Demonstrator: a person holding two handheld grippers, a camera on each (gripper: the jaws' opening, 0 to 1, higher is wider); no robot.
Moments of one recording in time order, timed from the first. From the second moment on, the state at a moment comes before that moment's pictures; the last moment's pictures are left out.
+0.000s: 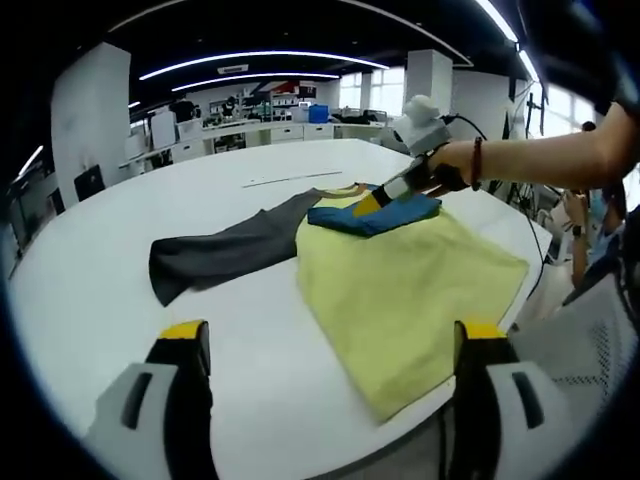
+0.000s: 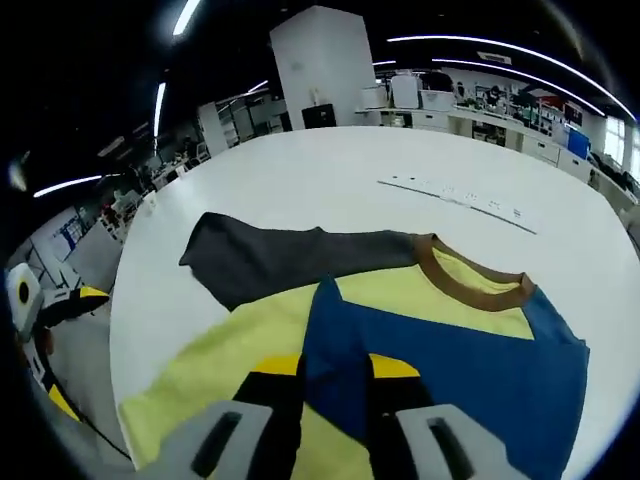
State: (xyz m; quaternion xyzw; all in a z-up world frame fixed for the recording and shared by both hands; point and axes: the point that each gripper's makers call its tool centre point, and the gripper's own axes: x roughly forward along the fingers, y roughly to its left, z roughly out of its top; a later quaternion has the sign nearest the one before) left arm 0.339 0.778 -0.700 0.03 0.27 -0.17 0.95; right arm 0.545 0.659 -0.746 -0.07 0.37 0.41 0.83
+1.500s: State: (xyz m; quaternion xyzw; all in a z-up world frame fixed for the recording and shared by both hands) left arm 0.336 0.780 -0.701 0.03 0.28 -0.17 0.95; right arm 0.483 0.715 -0.764 -0.07 0.38 0.52 0.77
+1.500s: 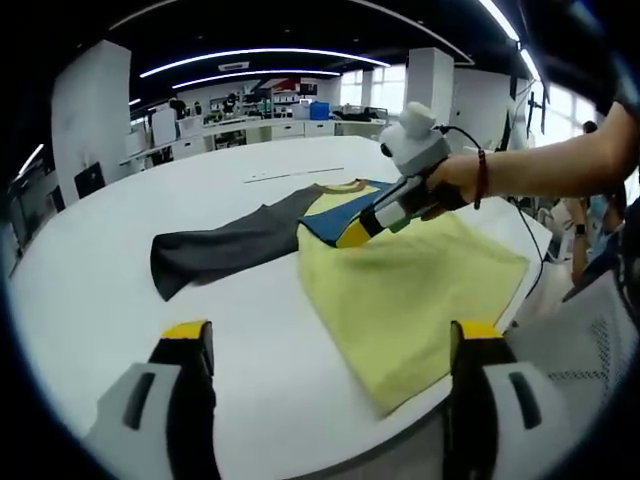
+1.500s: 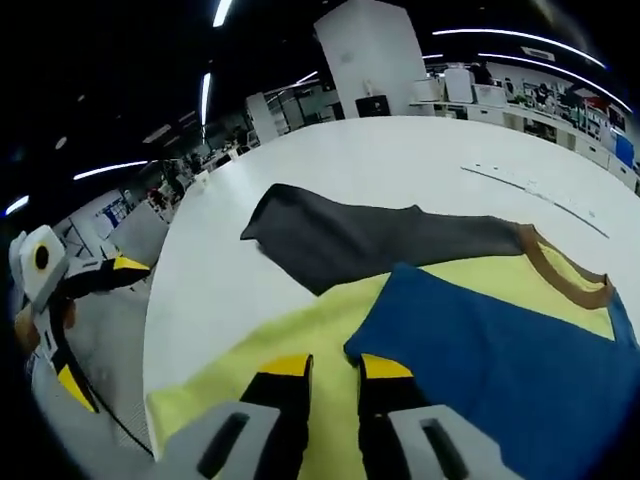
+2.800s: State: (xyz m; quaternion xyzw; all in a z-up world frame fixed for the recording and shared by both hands) left arm 0.344 0.781 -0.694 0.04 0.27 -0.16 0.95; right arm 0.509 0.641 -0.727 -0.12 0.32 0.49 0.80
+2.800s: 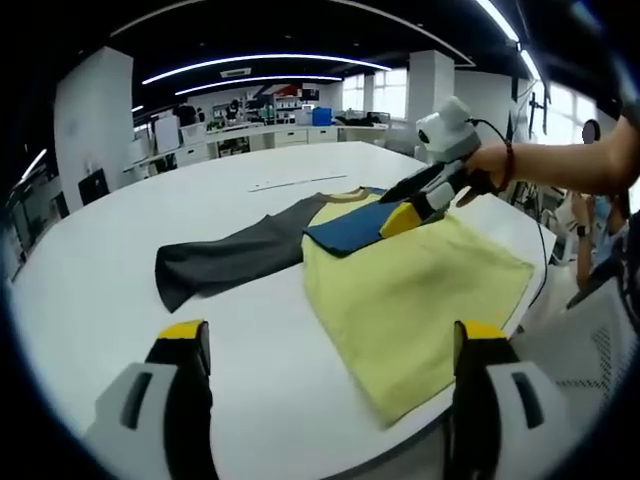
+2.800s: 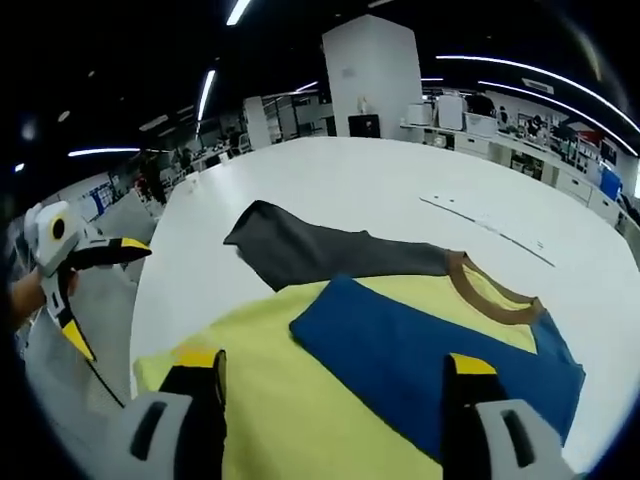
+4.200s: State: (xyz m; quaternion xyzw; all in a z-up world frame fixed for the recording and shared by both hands) left arm 0.345 0.770 -0.692 0.05 0.27 -0.17 0.95; right arm 0.550 0.460 -0.733 -0.17 0.31 0.37 0.86
